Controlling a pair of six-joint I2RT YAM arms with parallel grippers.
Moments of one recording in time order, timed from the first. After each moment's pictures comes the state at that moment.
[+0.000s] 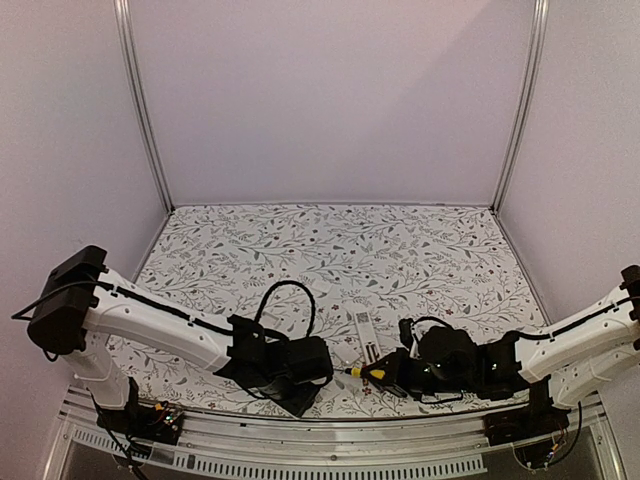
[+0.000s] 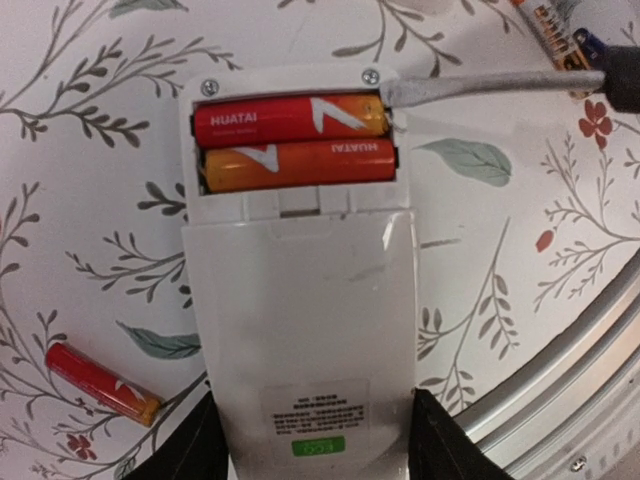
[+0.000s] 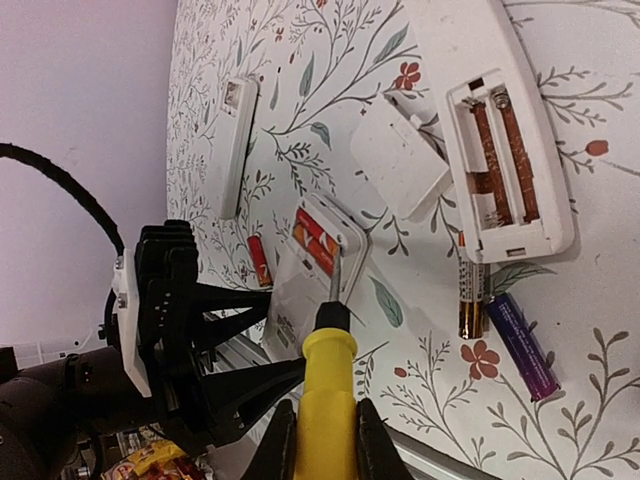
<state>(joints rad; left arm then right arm) -1.38 1.75 0.99 -0.56 -0.15 -0.75 1.31 1.32 0.43 0.31 0.16 1.45</state>
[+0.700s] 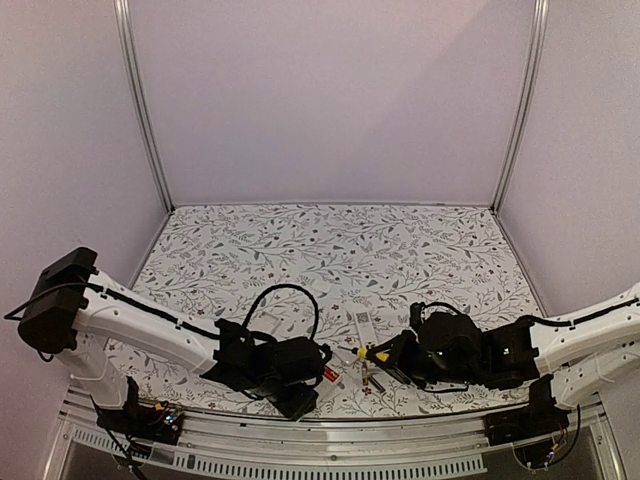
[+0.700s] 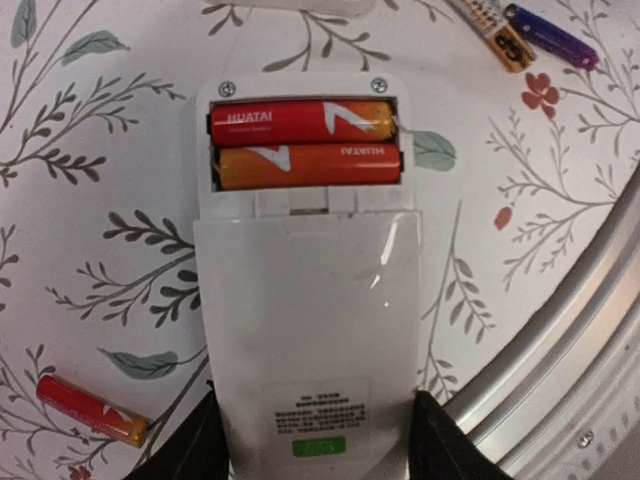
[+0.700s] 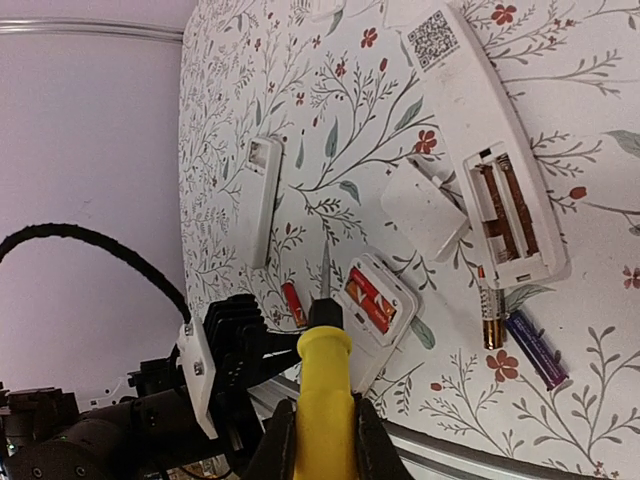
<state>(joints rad) -1.38 1.70 0.93 -0.47 -0.13 -0.64 1.33 1.23 0.55 0.10 0.29 1.52</state>
